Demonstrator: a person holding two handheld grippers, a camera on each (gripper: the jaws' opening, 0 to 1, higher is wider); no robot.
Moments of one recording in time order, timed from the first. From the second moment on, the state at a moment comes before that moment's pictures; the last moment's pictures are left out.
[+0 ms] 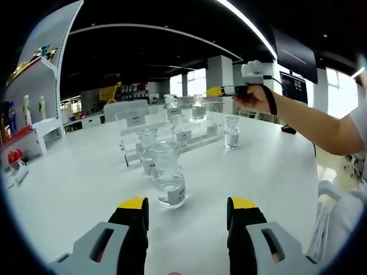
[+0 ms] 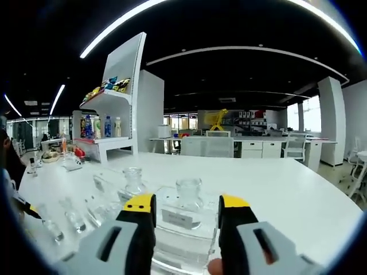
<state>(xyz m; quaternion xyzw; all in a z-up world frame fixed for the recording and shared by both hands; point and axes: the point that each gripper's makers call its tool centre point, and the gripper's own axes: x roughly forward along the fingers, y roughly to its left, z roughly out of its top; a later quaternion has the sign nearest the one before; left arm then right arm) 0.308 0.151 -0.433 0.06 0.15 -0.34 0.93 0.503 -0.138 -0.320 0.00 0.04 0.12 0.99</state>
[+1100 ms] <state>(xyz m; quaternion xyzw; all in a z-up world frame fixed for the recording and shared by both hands) 0.314 0.153 -0.431 0.06 0.15 -0.33 0.93 0.427 -0.112 -0.361 0.01 0.05 0.19 0.98</state>
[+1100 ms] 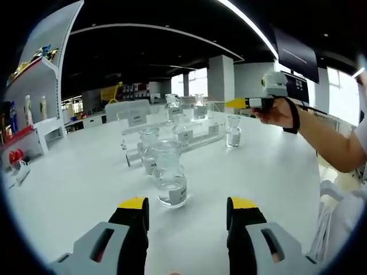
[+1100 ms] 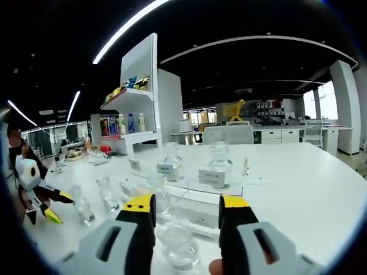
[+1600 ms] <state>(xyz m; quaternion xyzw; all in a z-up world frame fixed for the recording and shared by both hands) 0.313 0.151 -0.429 0.08 0.14 -0.33 0.93 0.410 -0.104 -0.391 -0.02 0.06 0.19 0.98</state>
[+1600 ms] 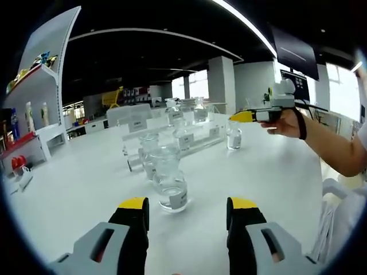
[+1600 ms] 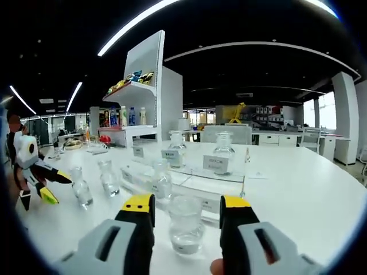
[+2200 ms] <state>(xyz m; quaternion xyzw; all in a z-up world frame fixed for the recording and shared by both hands) 0.311 0.152 -0.435 0.08 0.14 -0.33 0.93 0.418 -0.103 -0.416 -0.02 0.08 0.16 0.98</state>
